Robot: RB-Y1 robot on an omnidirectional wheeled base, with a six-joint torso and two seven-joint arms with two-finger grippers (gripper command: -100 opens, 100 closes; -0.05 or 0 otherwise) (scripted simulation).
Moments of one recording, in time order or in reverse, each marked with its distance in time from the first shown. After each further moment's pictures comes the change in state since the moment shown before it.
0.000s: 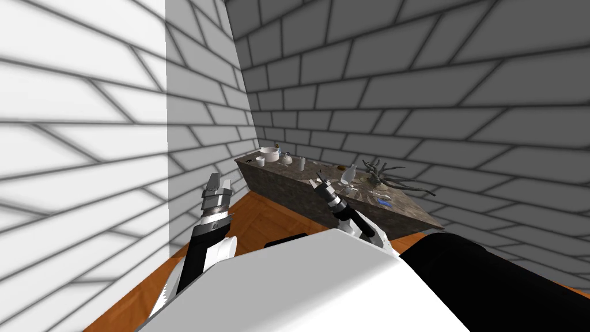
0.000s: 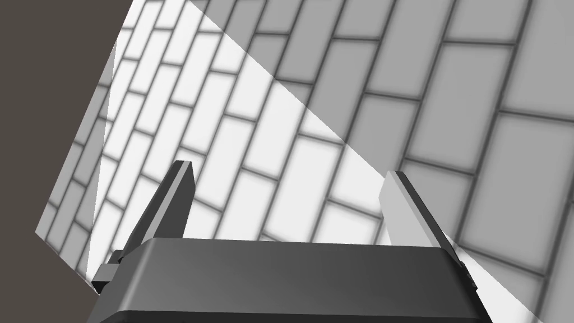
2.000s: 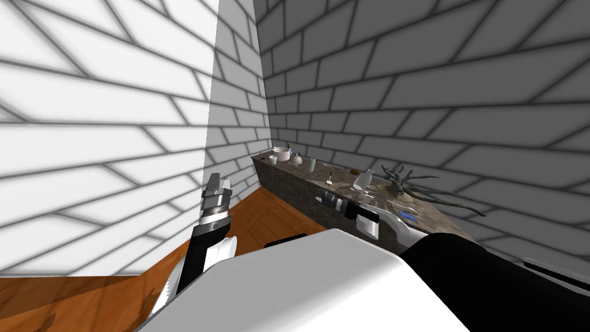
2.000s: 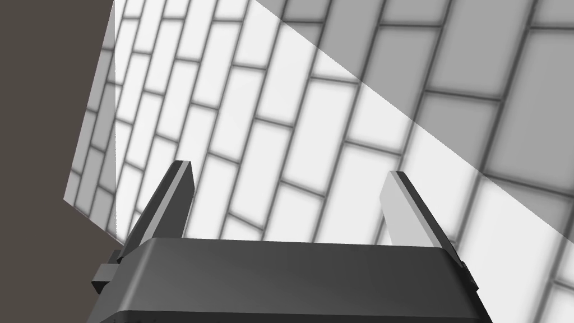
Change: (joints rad) left arm 0.000 0.000 0.000 0.000 0.000 0.000 0.000; right arm 0.003 -0.540 0.072 0.135 -0.138 0.242 -0.153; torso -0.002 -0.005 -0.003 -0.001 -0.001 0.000
